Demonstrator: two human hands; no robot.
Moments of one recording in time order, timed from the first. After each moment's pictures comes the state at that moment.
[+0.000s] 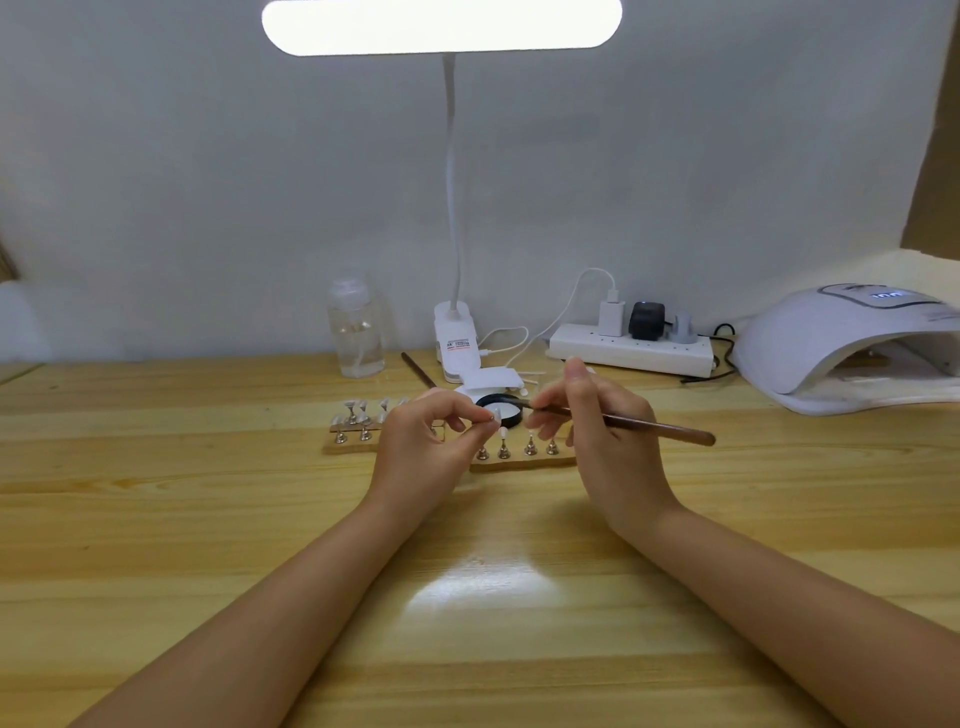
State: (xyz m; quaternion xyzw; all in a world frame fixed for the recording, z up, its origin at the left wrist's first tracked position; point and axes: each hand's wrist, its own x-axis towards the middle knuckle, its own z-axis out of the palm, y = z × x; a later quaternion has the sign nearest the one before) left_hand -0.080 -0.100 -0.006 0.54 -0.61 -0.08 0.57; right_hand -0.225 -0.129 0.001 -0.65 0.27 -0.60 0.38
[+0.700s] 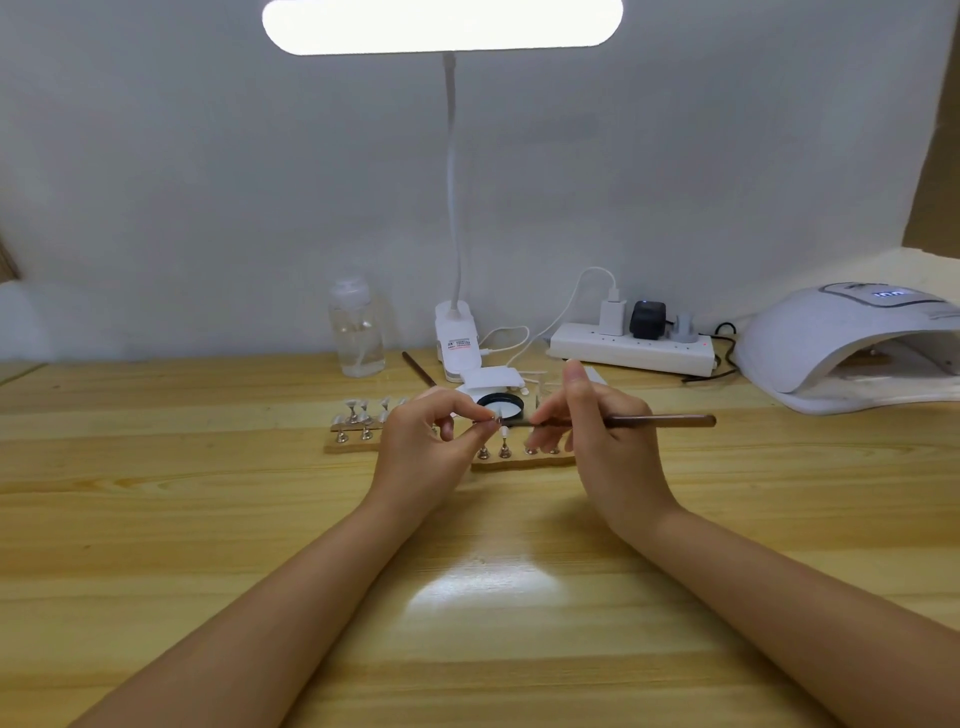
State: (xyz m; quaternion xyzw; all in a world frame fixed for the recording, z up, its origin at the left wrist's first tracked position) left_hand -0.080 -0.100 -0.007 0.53 -0.61 -0.09 0.57; right_hand -0.224 -0.127 0.000 -0.65 0.27 -0.60 0.39
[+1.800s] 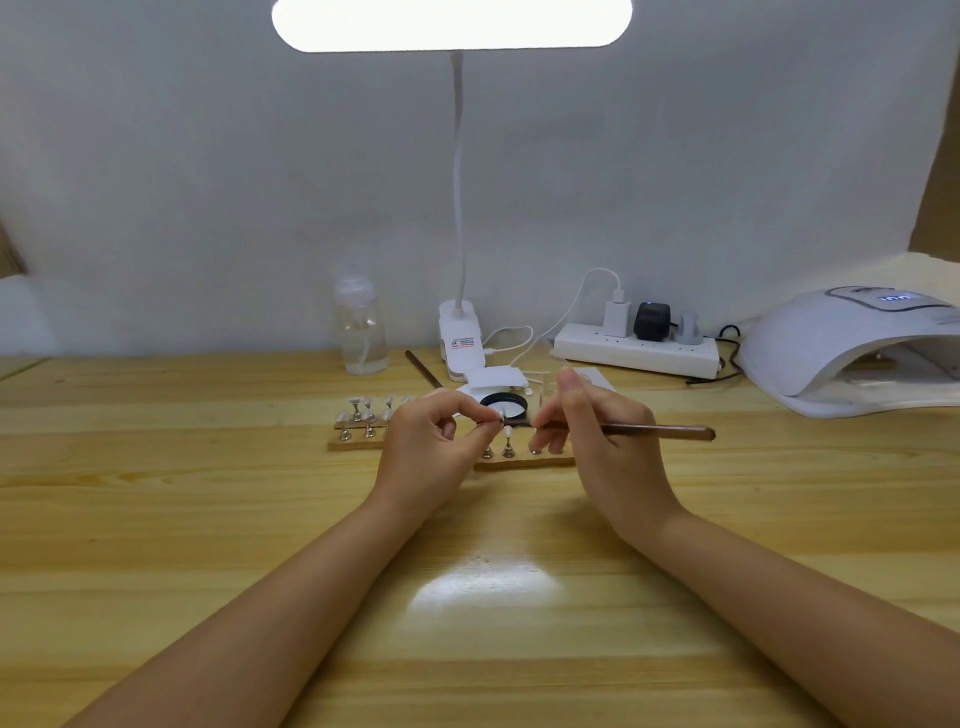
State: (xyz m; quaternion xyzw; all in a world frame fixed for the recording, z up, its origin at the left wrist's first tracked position) left_hand -0.081 -0.097 -0.006 0.54 -0.61 -0.11 0.58; right_hand -0.225 -0.130 -0.003 -0.68 0.27 -0.58 0.35
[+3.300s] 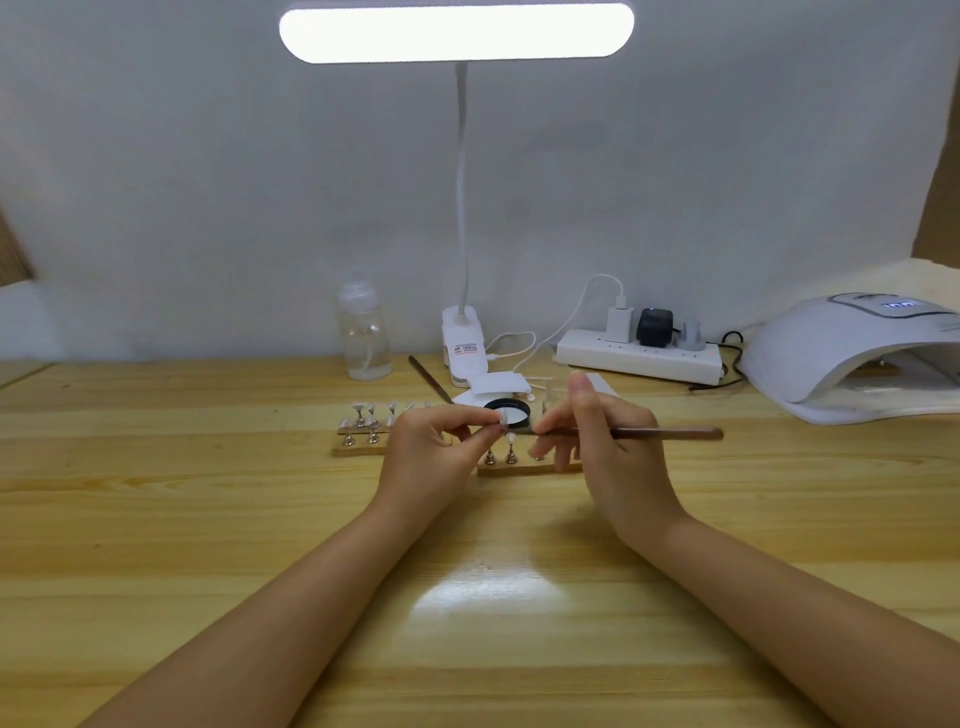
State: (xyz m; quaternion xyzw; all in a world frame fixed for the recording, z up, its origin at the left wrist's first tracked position) left_hand -0.077 -0.103 -0.010 0.54 -0.61 -0.08 0.57; right_hand -0.225 -0.128 -0.001 -0.66 0.27 -0.58 0.39
